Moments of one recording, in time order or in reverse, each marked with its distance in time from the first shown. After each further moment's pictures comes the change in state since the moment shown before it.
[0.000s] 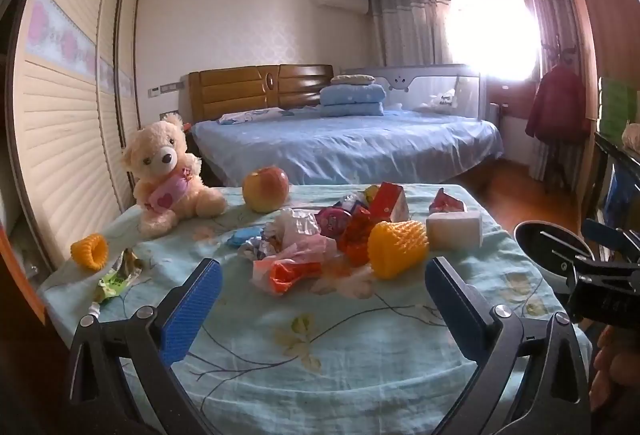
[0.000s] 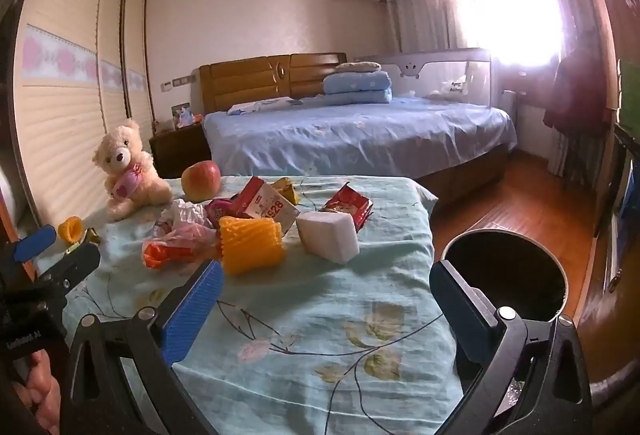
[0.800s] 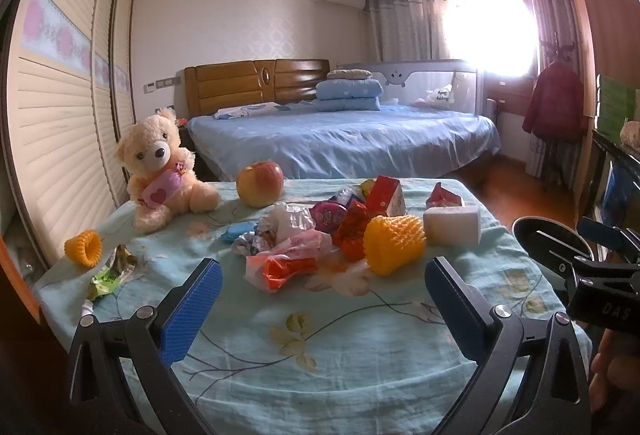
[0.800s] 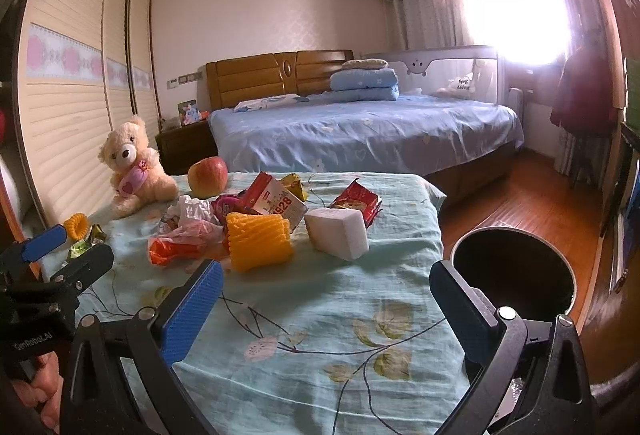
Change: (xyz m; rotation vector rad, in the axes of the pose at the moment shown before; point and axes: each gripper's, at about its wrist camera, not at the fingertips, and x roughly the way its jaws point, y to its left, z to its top) left arm 0.012 0.010 -0.003 -0.014 0.017 -0.021; right arm 0.003 0.009 -0.003 -0.005 0.004 0.013
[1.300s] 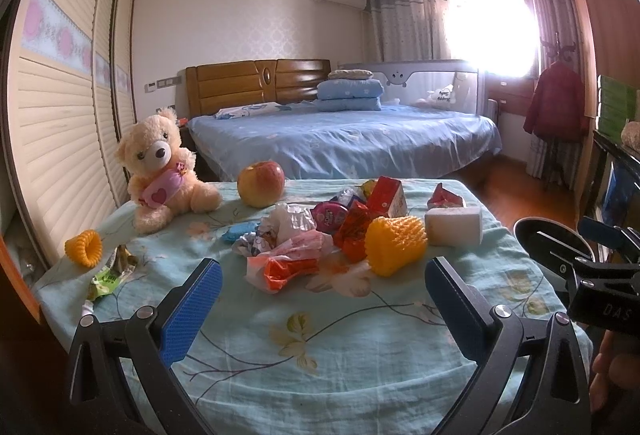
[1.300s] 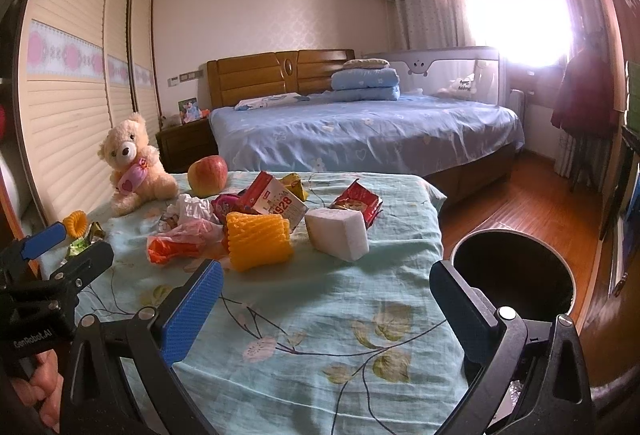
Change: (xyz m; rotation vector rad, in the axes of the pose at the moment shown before) left arm 0.001 0.001 0.000 0.001 0.001 0.001; right arm 0.000 0.004 -0.001 -0.002 -0.002 0.001
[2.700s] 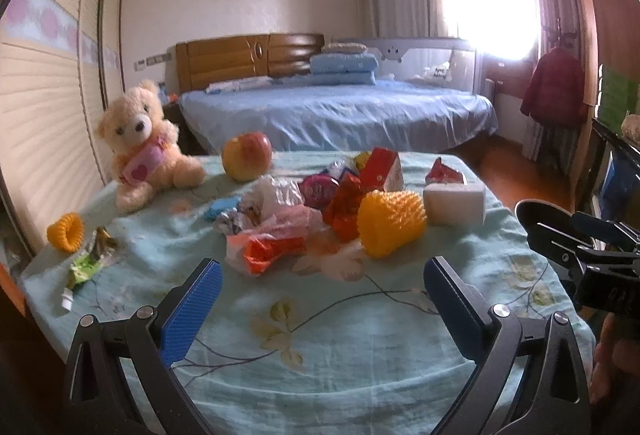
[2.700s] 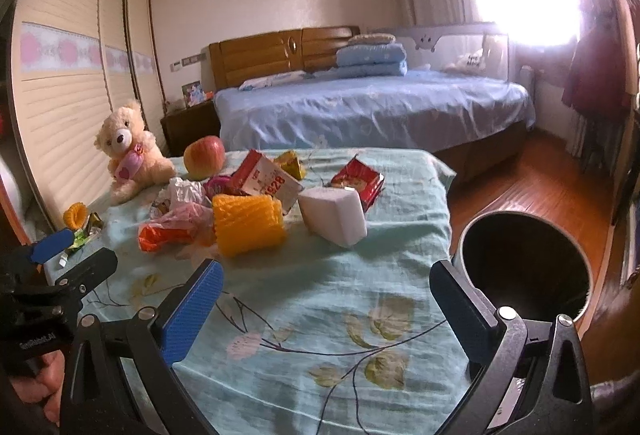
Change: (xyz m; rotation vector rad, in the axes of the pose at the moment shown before) left arm 0.033 -0.003 0.004 -0.010 0.116 -0.032; right arm 0.031 -0.024 -0.003 0.022 0.100 0.044
